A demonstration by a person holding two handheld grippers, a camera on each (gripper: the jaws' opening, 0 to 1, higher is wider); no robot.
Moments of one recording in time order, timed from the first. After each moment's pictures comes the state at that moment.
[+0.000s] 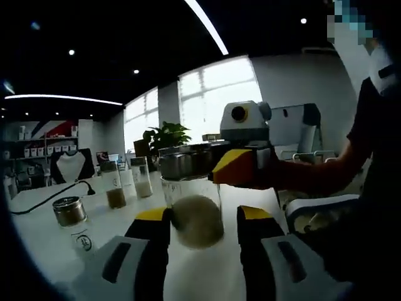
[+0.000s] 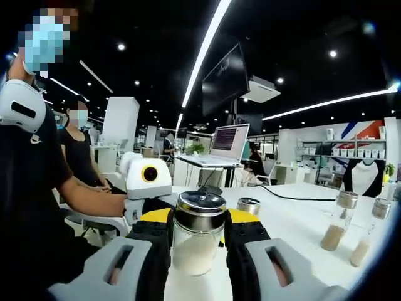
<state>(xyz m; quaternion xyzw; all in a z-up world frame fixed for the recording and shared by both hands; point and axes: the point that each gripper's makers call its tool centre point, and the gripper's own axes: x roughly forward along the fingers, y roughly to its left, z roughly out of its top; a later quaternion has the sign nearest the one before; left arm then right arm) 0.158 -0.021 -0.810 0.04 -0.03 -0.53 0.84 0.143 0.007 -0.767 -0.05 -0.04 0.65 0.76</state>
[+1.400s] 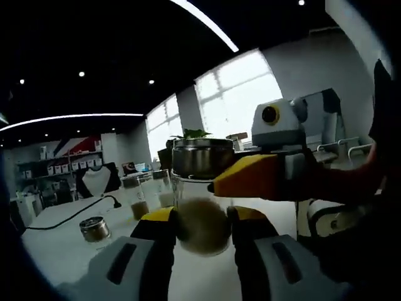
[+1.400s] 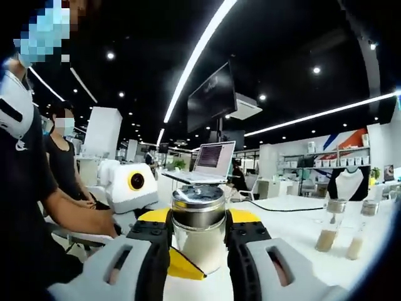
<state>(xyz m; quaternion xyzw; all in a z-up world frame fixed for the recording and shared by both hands) 0.144 -0.020 -0.786 0.07 -0.06 -0.49 0.87 0.116 0.018 -0.749 -0.03 -0.09 0.62 0.78</state>
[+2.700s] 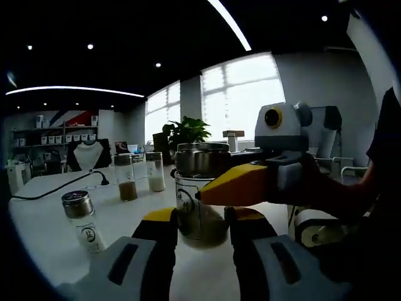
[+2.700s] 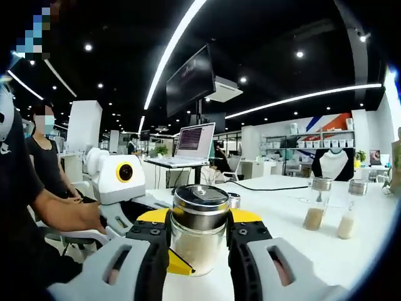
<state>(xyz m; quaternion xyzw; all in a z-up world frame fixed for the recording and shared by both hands) 0.159 -0.019 -0.803 0.02 0.00 -0.48 0.88 0.152 0.008 -0.769 -0.04 -0.03 0.54 0.84</state>
